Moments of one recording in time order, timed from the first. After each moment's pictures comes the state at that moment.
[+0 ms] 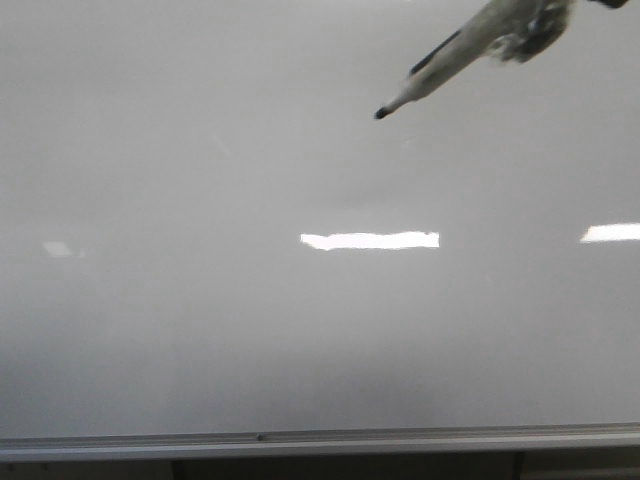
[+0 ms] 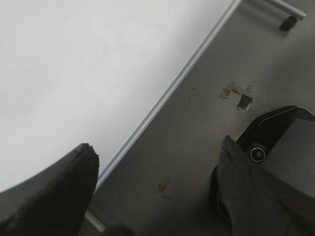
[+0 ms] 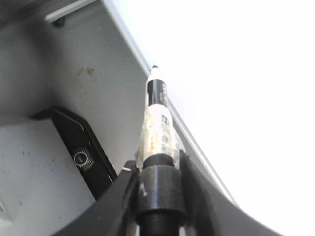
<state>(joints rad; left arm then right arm) -0.49 1.04 -1.10 -0.09 1.13 0.38 0.47 1.12 -1.20 0.21 1.12 -0.47</state>
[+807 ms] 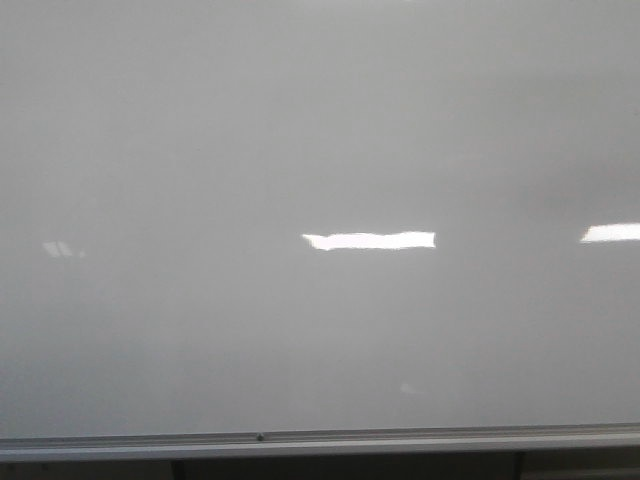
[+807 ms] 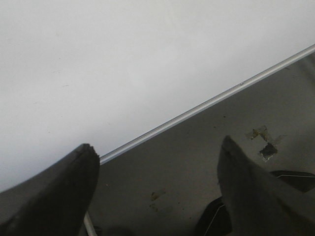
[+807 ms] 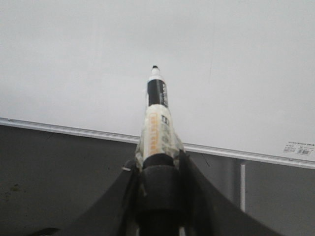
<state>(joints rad) -0.23 0.83 -0.92 -0.09 1.04 0.26 -0.09 0.67 -0.78 0.21 0.92 -0.24</state>
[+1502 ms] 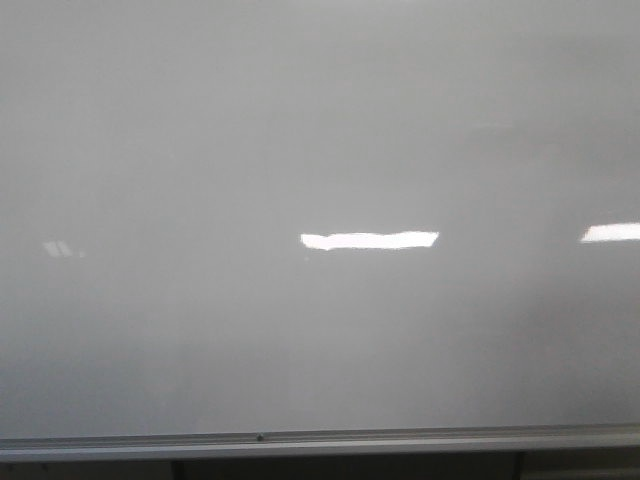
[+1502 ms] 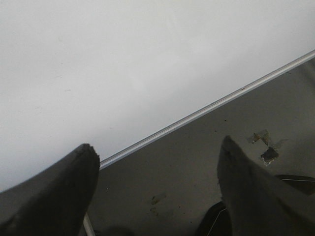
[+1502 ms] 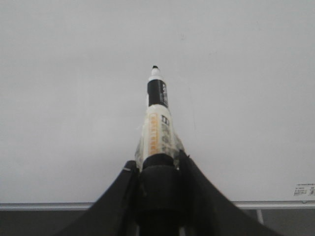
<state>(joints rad) -0.23 0.83 -0.92 -0.09 1.03 0.26 -0.09 0.91 -0.79 0.21 0.58 -0.12</state>
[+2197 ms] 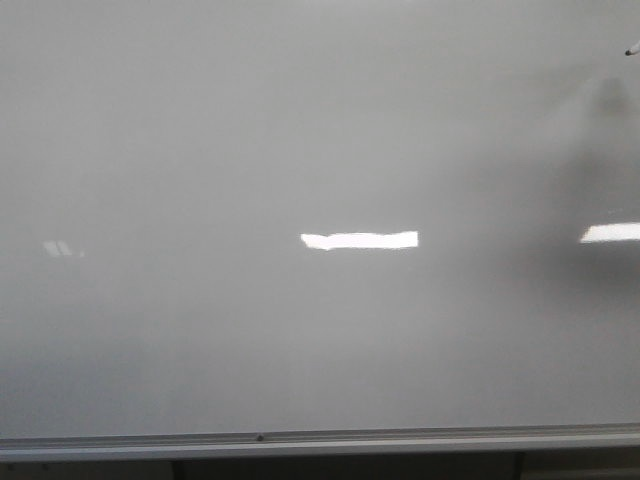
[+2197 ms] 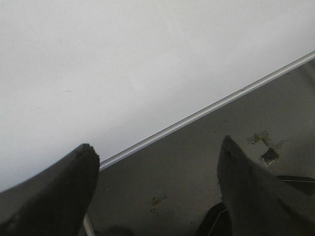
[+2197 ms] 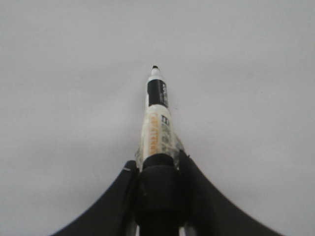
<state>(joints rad) -0.23 0.83 -0.92 -0.09 1.02 0.26 -0.09 1.23 -1.02 0.21 0.52 -0.12</state>
